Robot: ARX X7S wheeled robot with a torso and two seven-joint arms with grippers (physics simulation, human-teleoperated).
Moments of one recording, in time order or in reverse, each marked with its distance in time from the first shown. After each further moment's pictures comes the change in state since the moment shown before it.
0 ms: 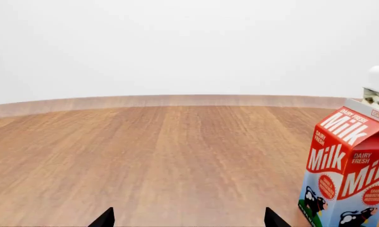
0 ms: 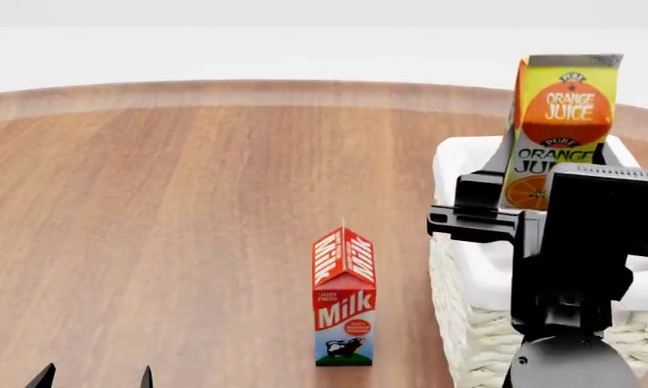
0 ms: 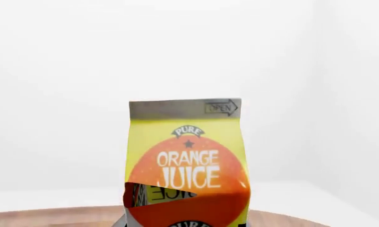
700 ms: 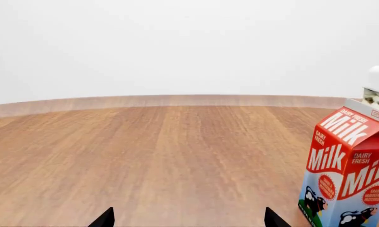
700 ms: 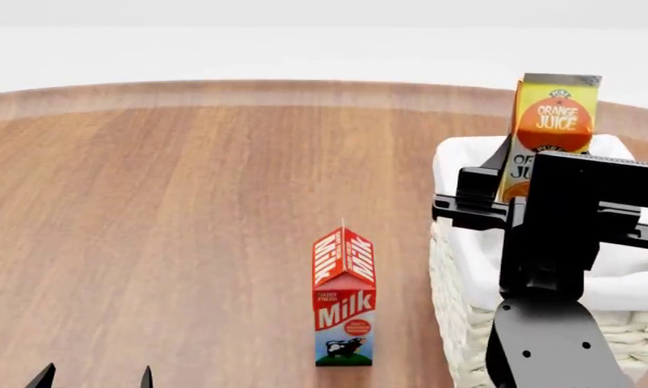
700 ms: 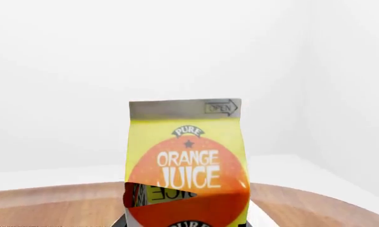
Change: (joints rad) left arm -0.002 -0.006 0.008 -0.001 -0.006 0.003 -0.007; right arm 0.145 -0.103 -0.047 0.481 -0.076 -0.205 -0.075
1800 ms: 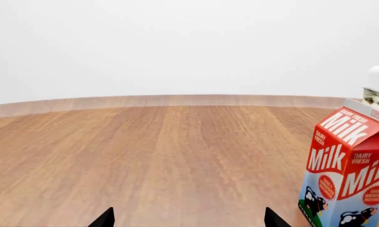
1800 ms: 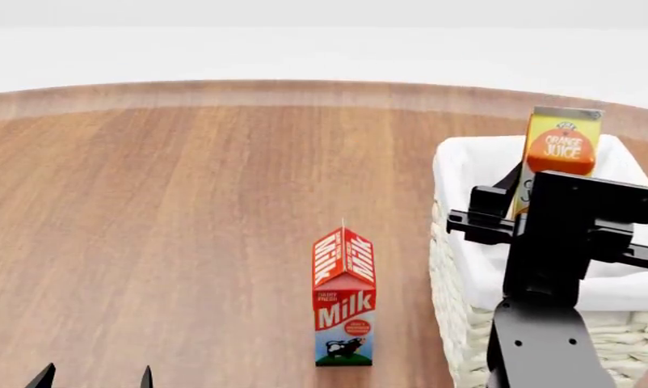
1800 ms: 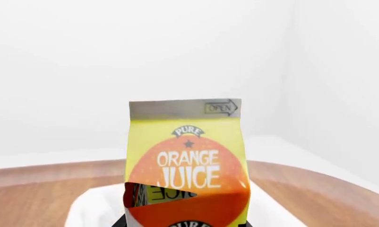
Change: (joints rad) left arm -0.004 -0.008 0.012 -0.001 -0.008 0.005 -0.010; right arm 0.114 -0.074 -0.012 0.492 -0.059 -0.275 -0.050
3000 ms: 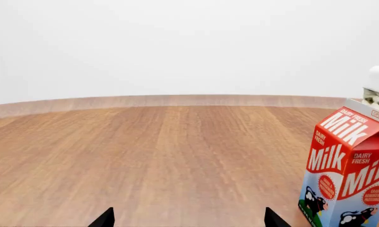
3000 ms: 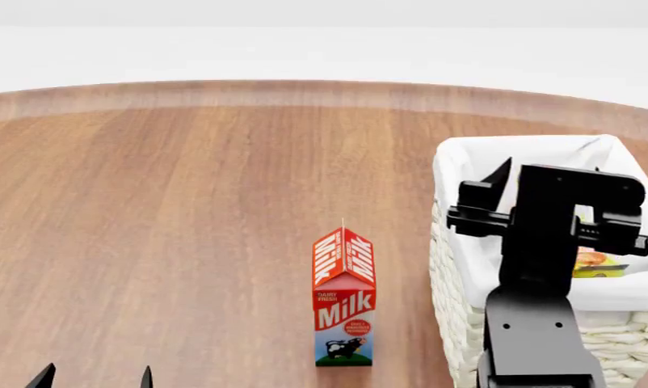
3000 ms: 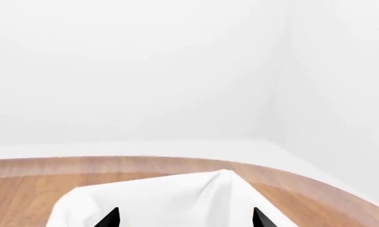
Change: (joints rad) left arm -0.004 -0.008 0.012 -0.002 -0.008 0.005 -0.010; right arm 0.167 -0.067 -0.022 0.433 -0.077 -0.230 -0.036
